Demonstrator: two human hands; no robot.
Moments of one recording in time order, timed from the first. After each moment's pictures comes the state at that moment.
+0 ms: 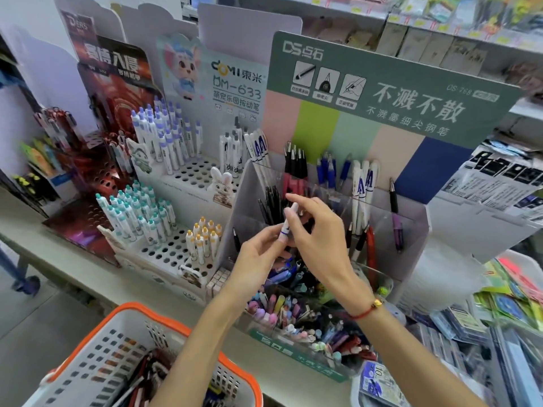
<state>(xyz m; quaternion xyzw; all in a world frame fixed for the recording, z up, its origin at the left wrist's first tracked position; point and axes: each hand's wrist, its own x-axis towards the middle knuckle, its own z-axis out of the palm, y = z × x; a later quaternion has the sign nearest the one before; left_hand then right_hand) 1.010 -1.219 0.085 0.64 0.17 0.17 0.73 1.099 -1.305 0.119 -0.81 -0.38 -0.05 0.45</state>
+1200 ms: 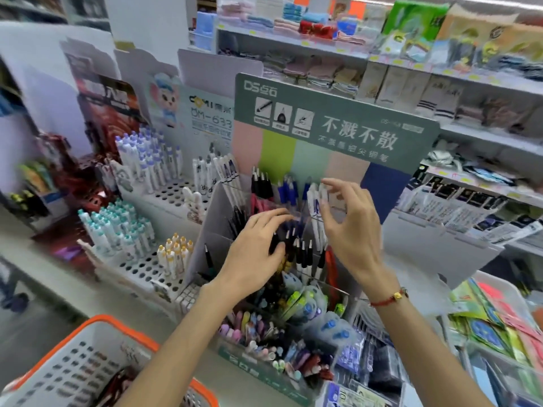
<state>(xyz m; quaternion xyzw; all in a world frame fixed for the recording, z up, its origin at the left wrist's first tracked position) 1.059 -1.249 0.118 0.91 0.11 0.25 0.30 1.178 -1.379 0.162 -0.79 -0.41 -0.26 0.39</state>
